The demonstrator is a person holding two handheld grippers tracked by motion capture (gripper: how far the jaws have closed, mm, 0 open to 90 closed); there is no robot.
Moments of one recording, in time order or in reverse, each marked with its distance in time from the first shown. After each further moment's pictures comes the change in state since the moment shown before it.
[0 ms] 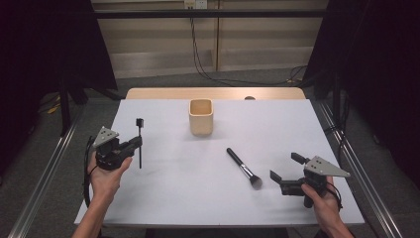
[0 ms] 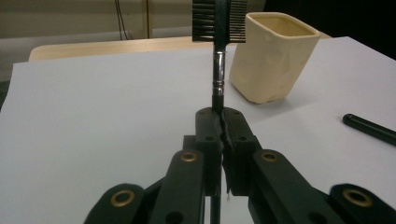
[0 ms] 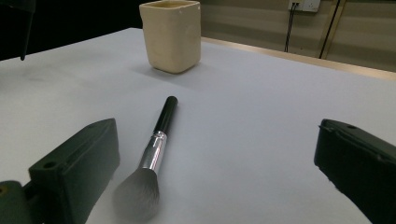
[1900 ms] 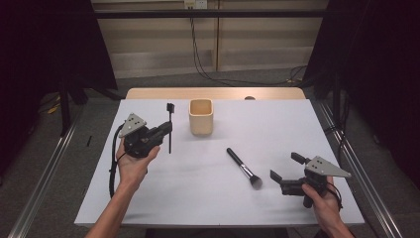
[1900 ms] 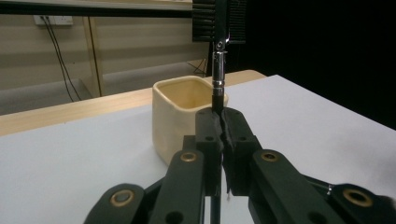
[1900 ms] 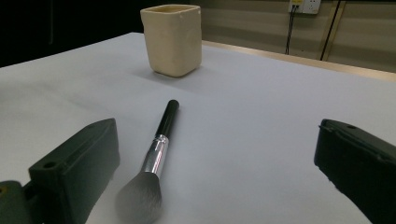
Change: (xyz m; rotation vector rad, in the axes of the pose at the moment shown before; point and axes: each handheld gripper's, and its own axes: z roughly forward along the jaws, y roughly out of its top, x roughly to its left) left arm -0.065 0.044 0.034 -0.131 -0.185 0.061; right arm 0.000 0.000 -0.001 -0.014 0.005 0.015
